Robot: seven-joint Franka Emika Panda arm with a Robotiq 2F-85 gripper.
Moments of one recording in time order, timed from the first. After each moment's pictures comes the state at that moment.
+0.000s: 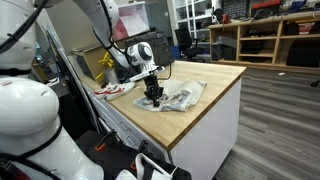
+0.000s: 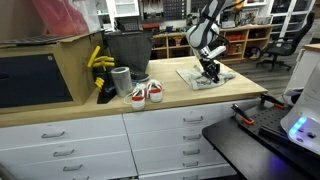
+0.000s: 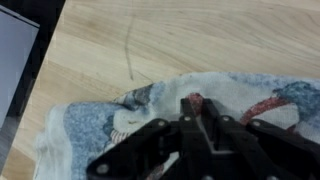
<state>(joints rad) 0.14 0.50 -0.09 -2.11 -0.27 2.12 0.28</state>
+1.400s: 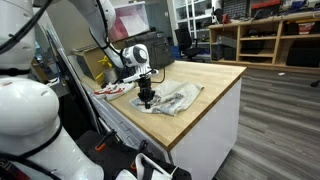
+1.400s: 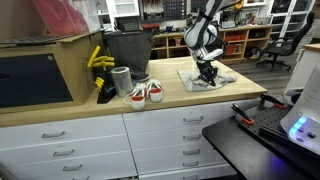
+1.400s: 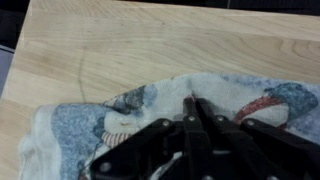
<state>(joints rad) 0.14 0.49 -0.03 -2.14 -0.16 2.11 0.37</state>
